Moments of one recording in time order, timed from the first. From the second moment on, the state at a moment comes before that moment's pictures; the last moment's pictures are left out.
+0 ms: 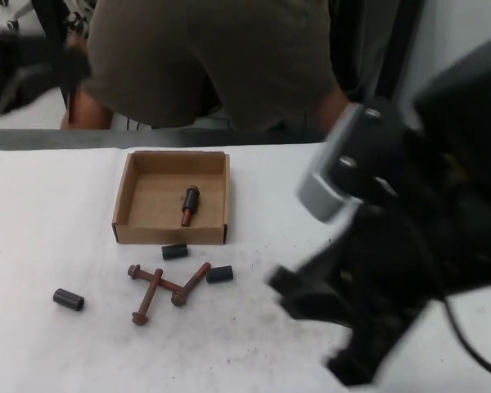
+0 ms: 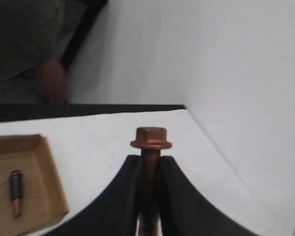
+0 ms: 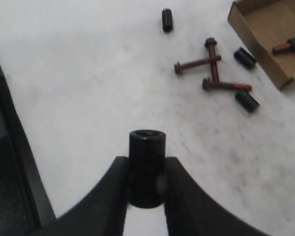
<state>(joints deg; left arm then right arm) -5.1 58.6 -49.5 10.7 40.6 -20.9 49.2 68.0 -59.7 44.6 -11.6 -8.9</state>
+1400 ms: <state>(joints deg) -14.5 57.5 -39.4 -16.7 43.7 -38.6 49.2 72.4 -59.7 13.6 -15.4 12.0</state>
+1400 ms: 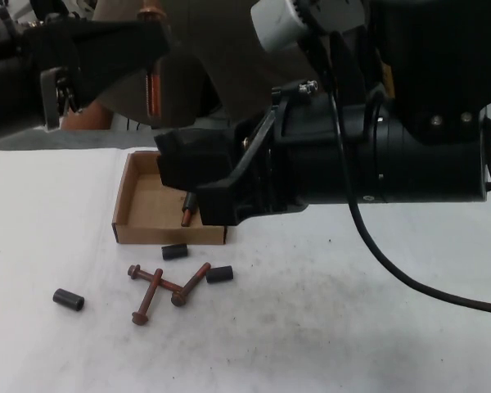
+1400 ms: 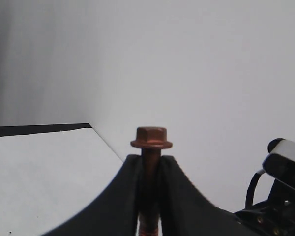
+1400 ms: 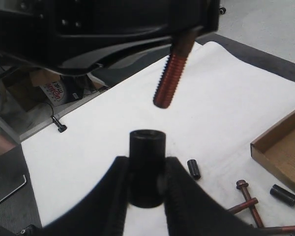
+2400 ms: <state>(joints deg) -15.8 56.6 -39.4 -17.2 41.6 -38.3 49.2 72.4 -59.7 15.0 -15.4 12.0</state>
